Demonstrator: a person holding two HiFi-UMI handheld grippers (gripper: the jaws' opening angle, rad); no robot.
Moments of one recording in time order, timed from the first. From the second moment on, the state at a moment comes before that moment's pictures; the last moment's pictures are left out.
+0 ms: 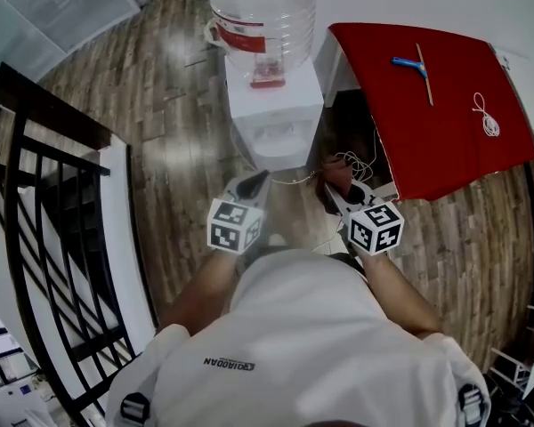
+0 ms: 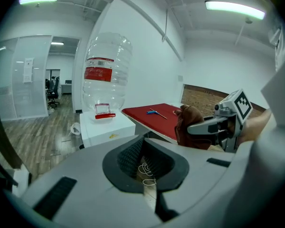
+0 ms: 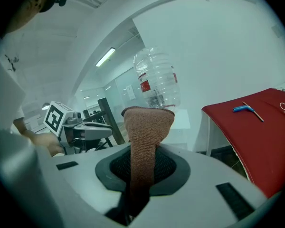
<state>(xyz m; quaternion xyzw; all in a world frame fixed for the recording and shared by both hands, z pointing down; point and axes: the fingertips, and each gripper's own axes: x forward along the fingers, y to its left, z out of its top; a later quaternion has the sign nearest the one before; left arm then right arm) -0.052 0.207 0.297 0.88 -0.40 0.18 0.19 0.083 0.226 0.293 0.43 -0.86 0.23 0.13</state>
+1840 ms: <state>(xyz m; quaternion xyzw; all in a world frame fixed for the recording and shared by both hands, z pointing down) -0.043 0.083 0.343 0.82 -0.41 0.32 0.23 0.126 -0.087 0.335 0.40 -0.87 0.06 0.29</state>
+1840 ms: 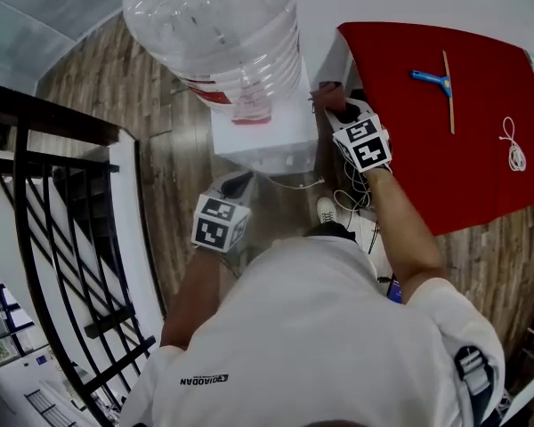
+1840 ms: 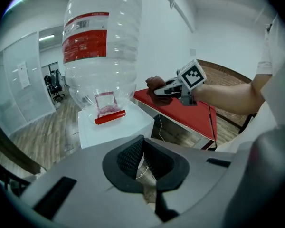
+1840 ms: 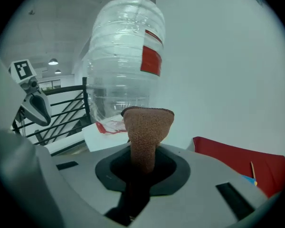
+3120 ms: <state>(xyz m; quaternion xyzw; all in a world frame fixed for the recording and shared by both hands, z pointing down) -0.021 0.076 0.368 0.75 -0.49 0.32 0.30 0.065 -0.256 0.399 0.30 -0.84 -0.21 0.41</state>
